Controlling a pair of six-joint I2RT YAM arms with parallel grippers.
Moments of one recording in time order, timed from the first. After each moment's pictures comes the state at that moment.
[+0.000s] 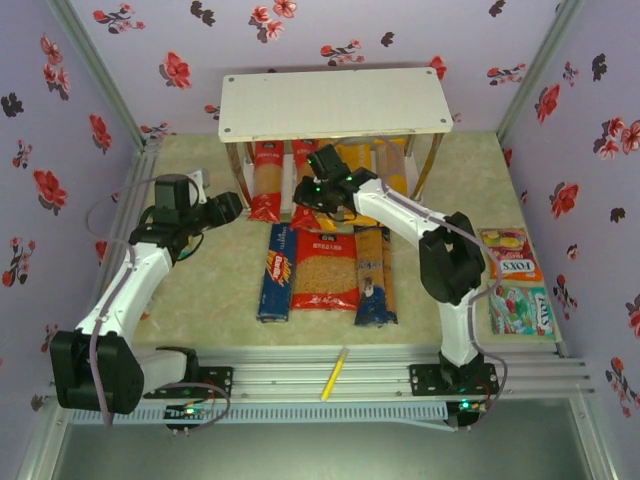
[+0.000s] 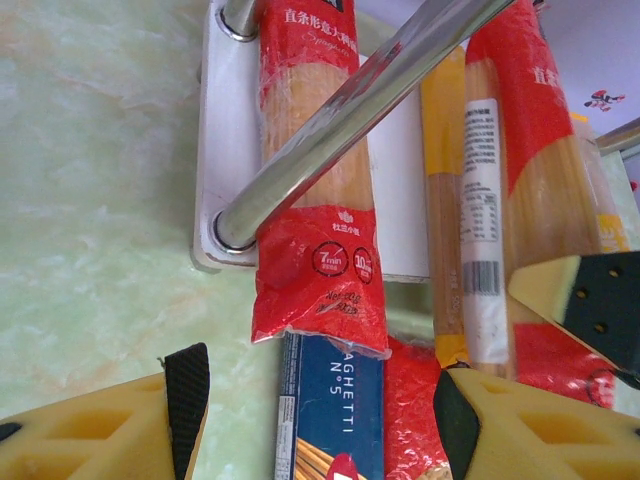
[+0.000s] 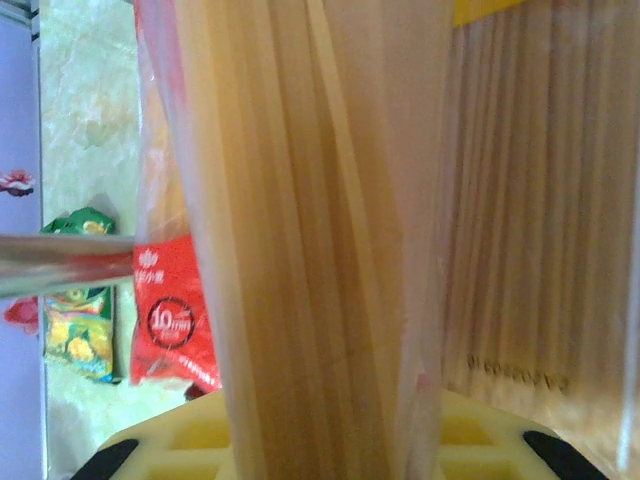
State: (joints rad) left arm -0.15 1.20 0.93 -0.37 0.29 -0.45; right arm 0.69 2.03 1.71 -0.53 -0.13 0.82
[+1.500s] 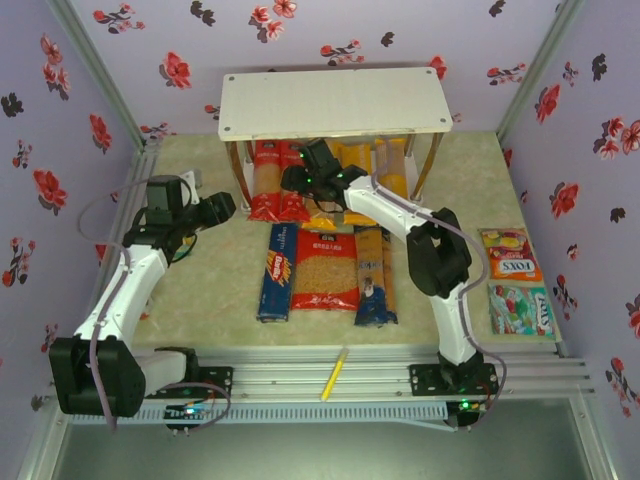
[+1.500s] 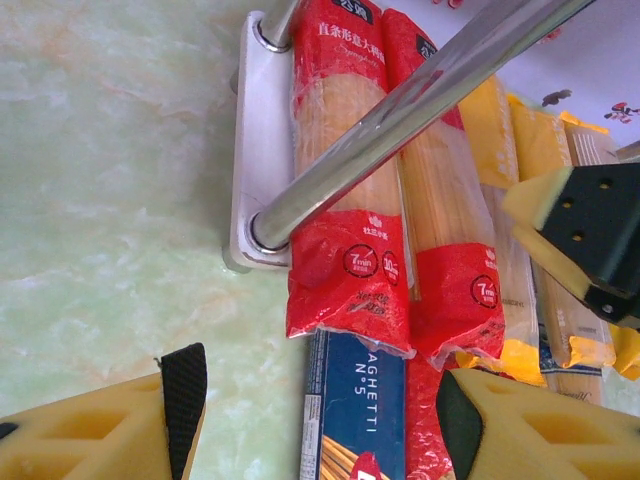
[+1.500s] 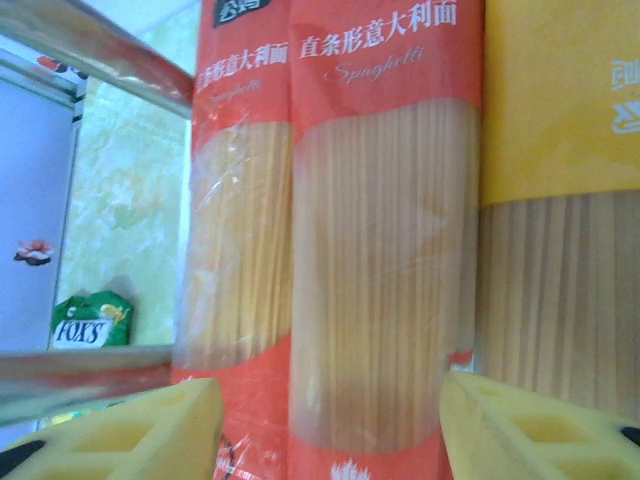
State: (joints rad) left arm -0.10 1.18 0.93 -0.39 0.29 -0.43; right arm 0.69 2.10 1.80 -0.43 -0.03 0.79
